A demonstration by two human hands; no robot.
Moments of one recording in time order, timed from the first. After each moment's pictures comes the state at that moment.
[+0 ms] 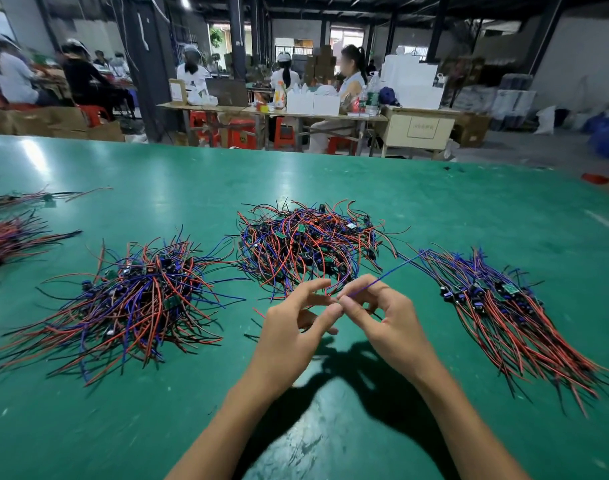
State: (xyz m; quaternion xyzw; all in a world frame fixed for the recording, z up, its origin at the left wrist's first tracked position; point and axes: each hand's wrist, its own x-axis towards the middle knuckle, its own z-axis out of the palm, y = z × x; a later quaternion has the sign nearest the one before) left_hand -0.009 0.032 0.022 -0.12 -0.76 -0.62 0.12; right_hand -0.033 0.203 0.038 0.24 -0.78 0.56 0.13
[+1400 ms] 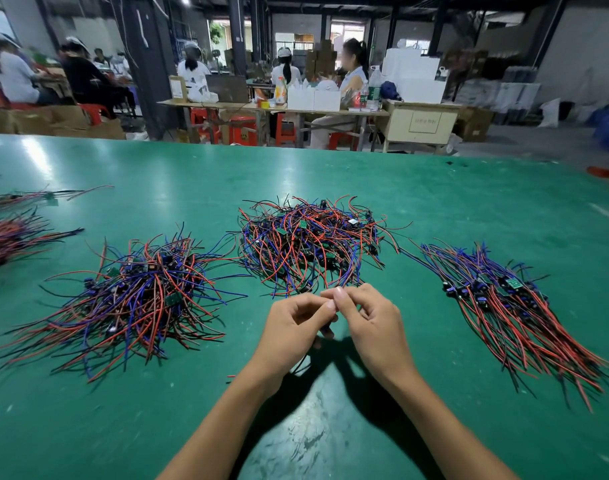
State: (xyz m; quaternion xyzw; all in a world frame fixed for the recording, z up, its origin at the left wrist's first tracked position) left_hand -0.013 0.035 0.021 -0.03 -0.68 -0.73 0.02; right_hand -0.028 0.174 0.022 0.12 -0.80 0.57 0.16
